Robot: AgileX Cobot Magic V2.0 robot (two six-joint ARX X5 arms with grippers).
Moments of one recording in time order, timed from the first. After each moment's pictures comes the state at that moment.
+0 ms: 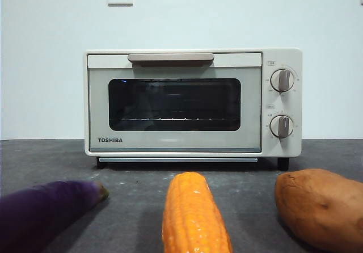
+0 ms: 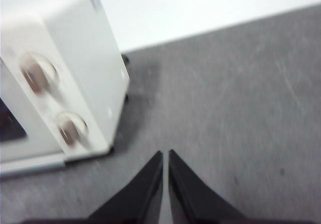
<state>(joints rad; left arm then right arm) 0.01 0.04 0.10 -0.32 0.05 -0.43 -0.01 0.01 0.12 -0.23 -0.05 0.29</state>
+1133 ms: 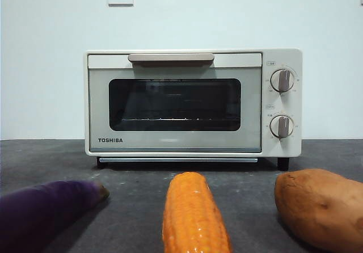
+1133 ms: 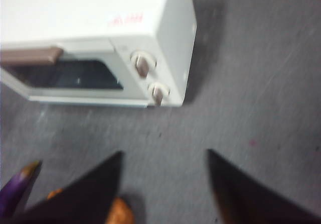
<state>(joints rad) -0.02 0.77 0.78 -0.51 0.35 -0.24 -0.01 0.67 1.02 -0.96 -0.32 0.15</state>
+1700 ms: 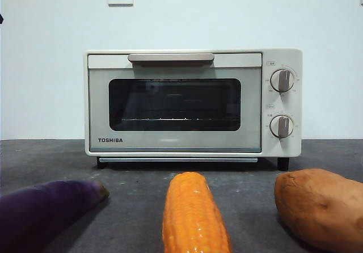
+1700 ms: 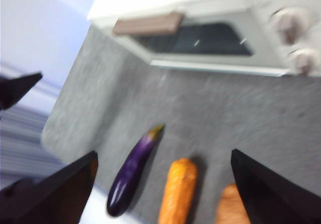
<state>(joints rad) -0.06 0.77 0.78 -0.51 0.36 -0.24 0.18 0.87 1.02 -0.82 -0.68 0.37</state>
